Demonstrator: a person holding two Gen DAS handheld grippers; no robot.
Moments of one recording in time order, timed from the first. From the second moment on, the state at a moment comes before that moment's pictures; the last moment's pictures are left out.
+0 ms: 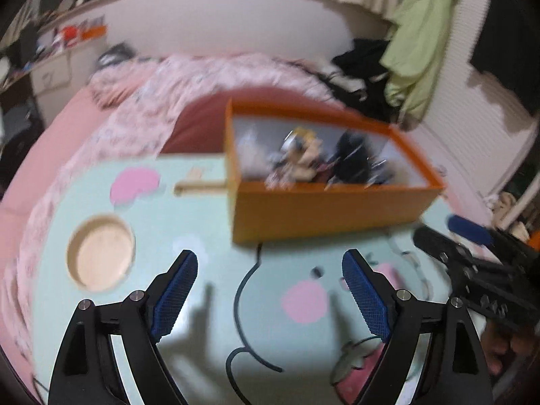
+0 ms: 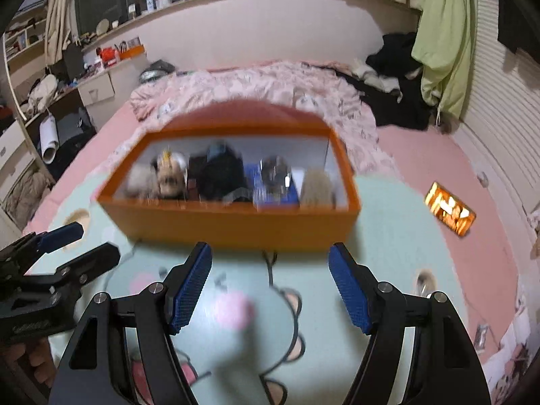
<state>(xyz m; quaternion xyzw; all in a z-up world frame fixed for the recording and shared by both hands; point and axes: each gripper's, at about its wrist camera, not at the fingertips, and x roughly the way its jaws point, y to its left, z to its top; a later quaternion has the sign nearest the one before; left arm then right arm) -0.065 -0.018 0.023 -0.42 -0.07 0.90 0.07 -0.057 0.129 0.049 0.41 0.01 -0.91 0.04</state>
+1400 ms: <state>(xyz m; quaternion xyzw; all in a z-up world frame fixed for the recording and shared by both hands) -0.085 -0.001 -0.001 -0.46 0.02 0.89 0.02 -0.071 0.141 0.004 0.47 0.01 -0.88 0.04</state>
